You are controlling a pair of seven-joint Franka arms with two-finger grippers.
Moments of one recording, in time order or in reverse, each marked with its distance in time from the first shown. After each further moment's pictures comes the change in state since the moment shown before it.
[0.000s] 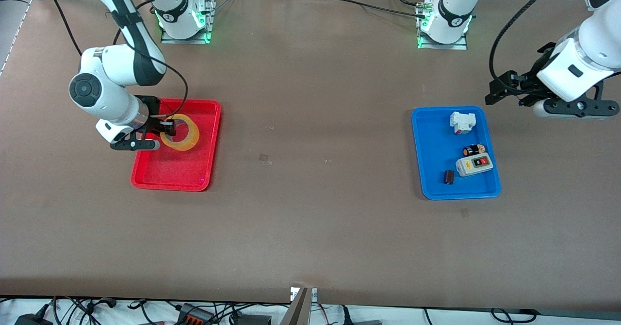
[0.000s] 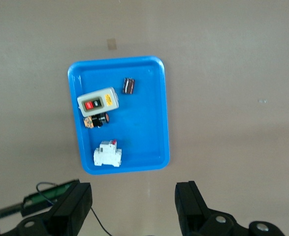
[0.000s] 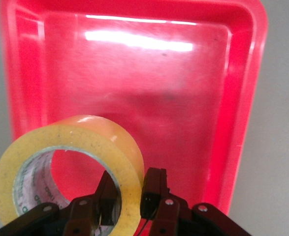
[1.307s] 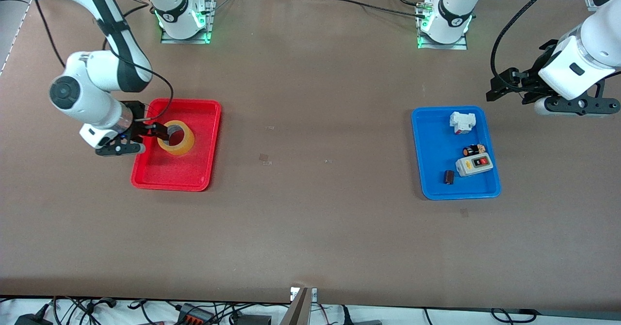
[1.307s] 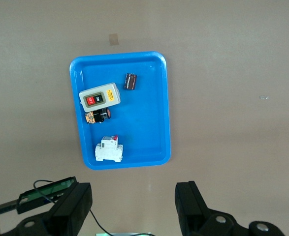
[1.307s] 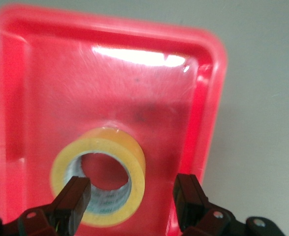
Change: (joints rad) left arm 0.010 0.000 0.001 0.009 0.000 -0.016 0.000; right arm -0.074 -0.029 0.015 0.099 0.000 -0.081 -0.123
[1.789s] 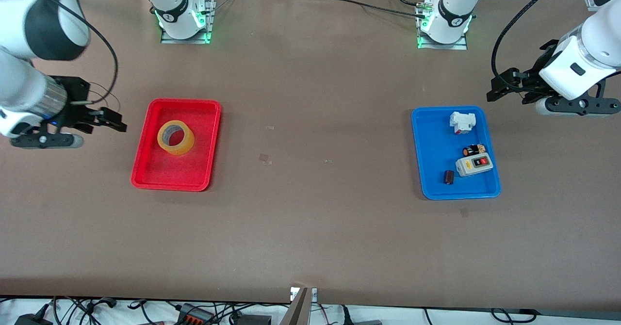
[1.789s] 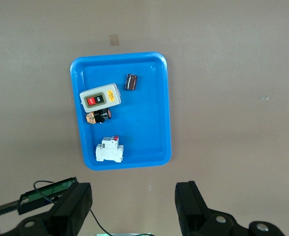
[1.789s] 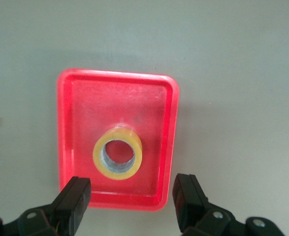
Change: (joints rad) left arm 0.001 0.000 0.000 0.000 0.005 0.002 0.001; right arm 0.001 -0.066 0.002 0.440 0.005 -0.510 0.067
